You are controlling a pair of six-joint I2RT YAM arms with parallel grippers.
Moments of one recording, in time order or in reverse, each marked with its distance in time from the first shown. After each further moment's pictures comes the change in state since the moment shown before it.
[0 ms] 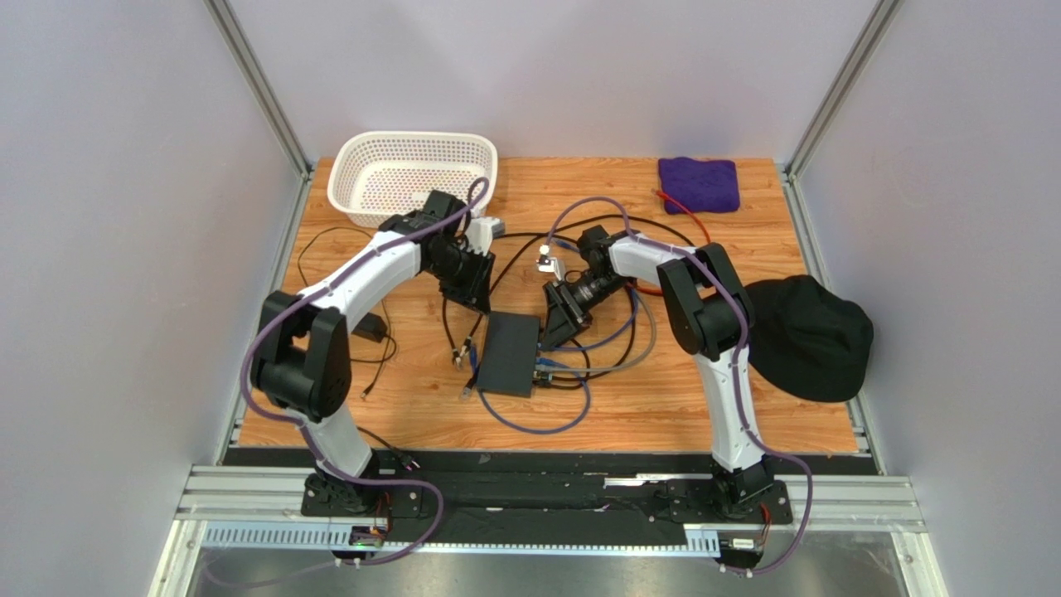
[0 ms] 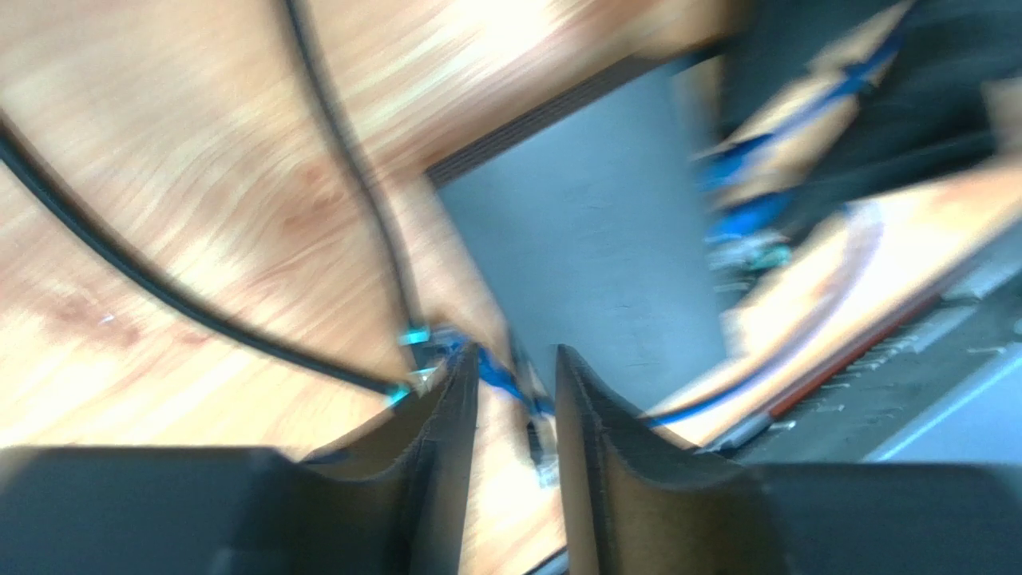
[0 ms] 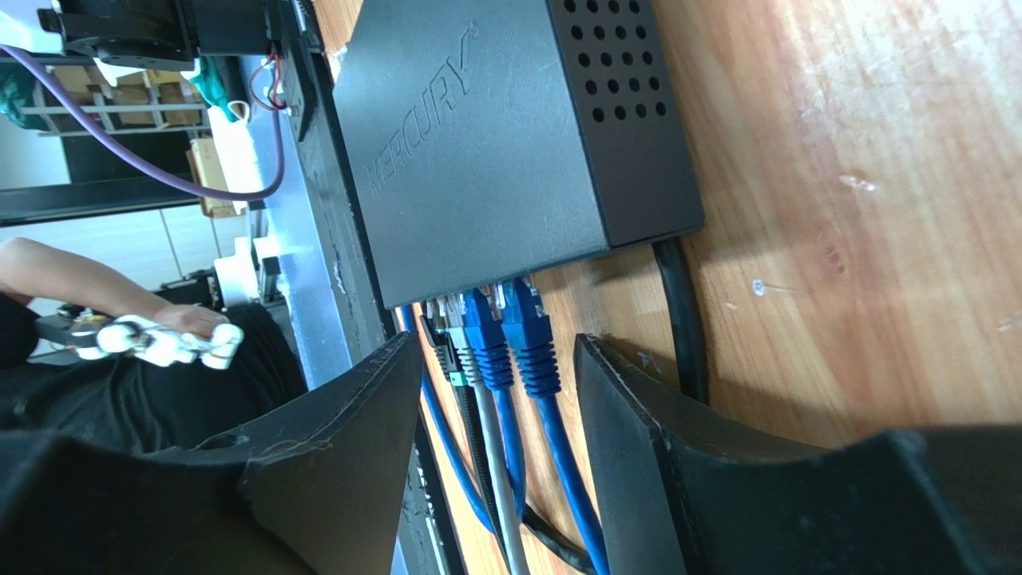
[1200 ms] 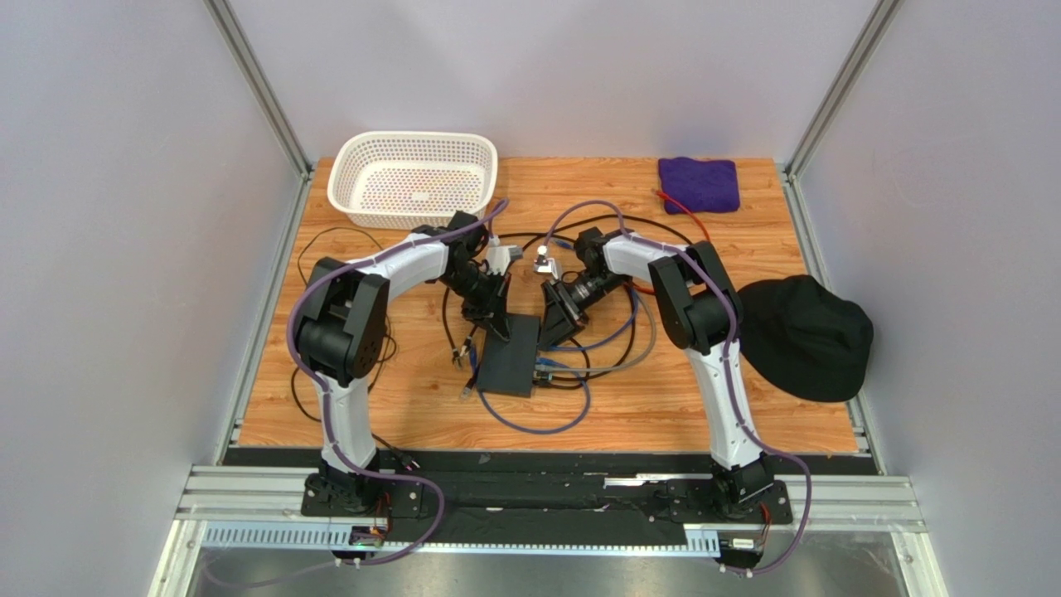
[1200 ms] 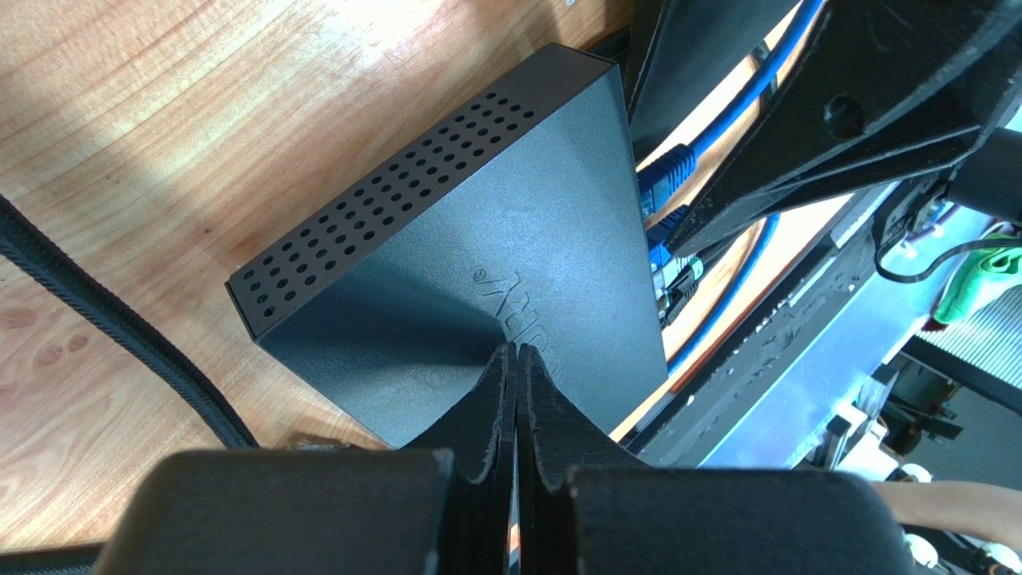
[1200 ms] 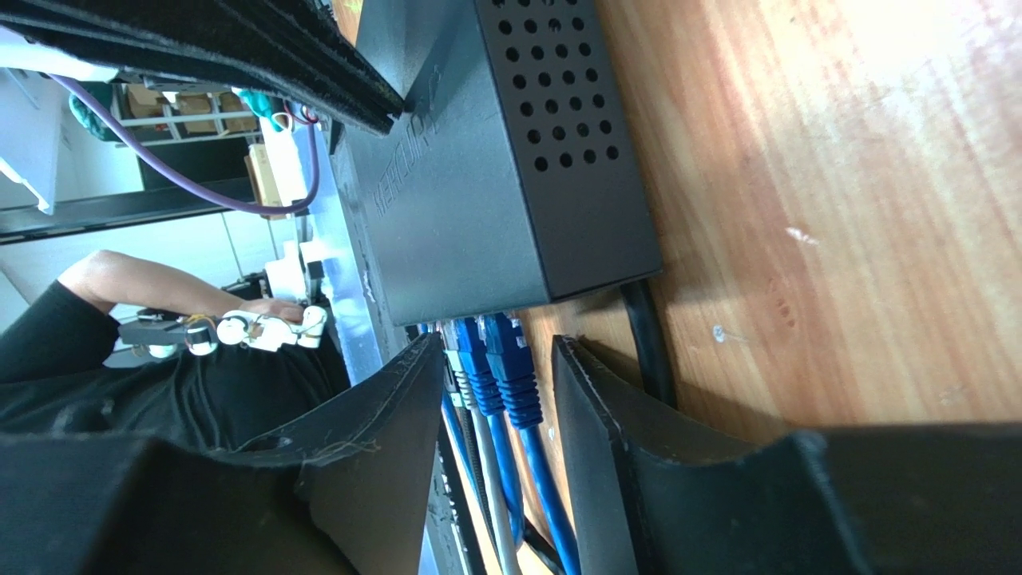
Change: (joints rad) left arm -0.014 0.204 0.010 0.046 0.264 -0.045; right arm -0.002 0.090 0.085 -0.057 -0.047 0.022
